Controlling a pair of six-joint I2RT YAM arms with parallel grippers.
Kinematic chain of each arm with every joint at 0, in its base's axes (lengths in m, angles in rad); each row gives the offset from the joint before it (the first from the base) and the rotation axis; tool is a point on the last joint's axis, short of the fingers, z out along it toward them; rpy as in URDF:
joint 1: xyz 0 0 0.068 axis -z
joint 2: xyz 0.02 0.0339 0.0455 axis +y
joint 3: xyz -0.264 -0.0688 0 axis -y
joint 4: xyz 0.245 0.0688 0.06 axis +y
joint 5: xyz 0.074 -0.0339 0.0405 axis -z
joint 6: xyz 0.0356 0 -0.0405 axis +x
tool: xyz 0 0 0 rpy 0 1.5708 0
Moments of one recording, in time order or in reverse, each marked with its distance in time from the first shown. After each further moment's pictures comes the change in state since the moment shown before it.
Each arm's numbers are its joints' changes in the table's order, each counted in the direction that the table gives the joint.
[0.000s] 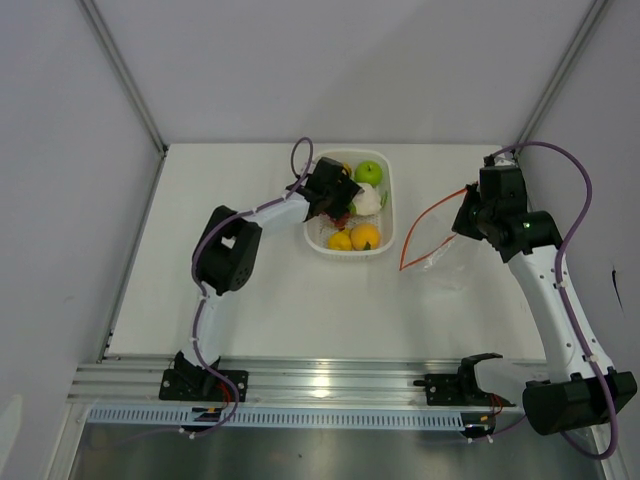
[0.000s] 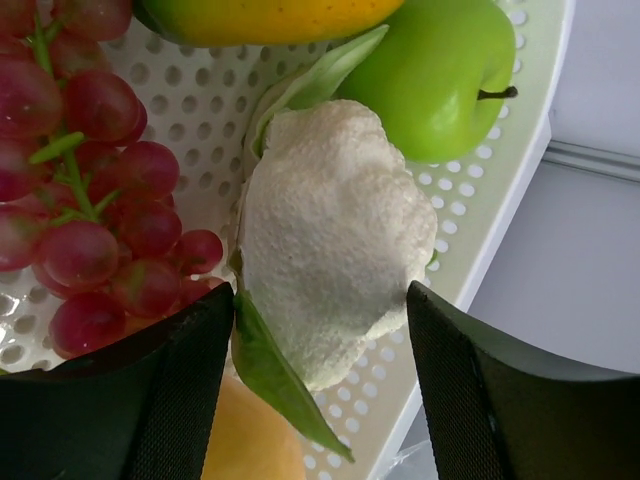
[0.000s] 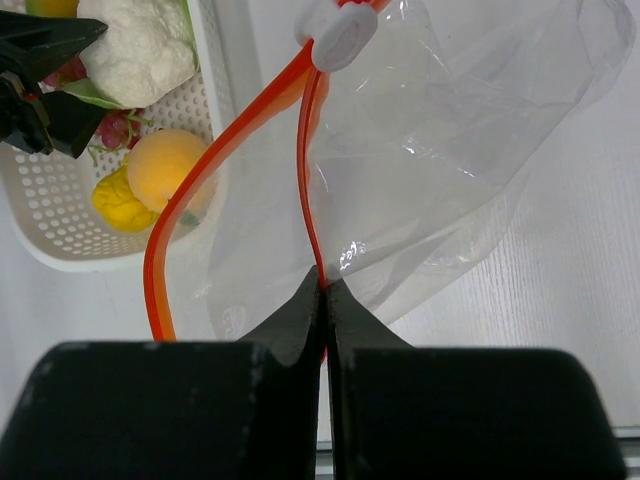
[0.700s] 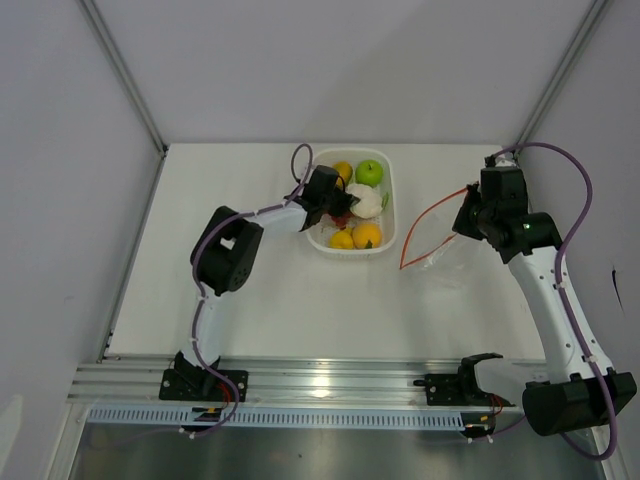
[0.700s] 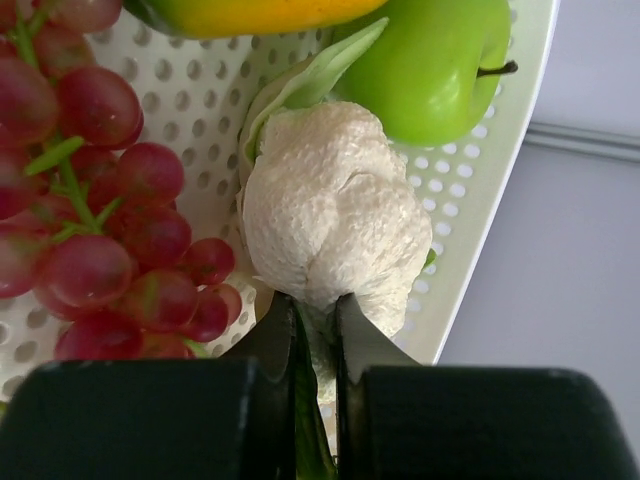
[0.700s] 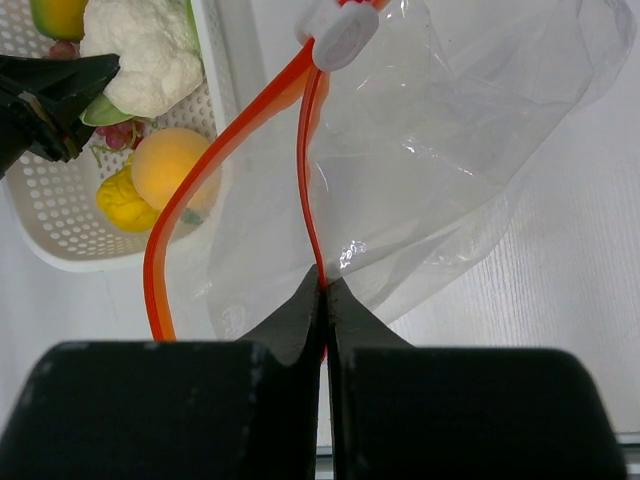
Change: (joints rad) left arm -0.002 0.007 -0.102 -0.192 0.036 0.010; right arm 0.009 -0.006 -0.012 -0.022 -0.005 0.000
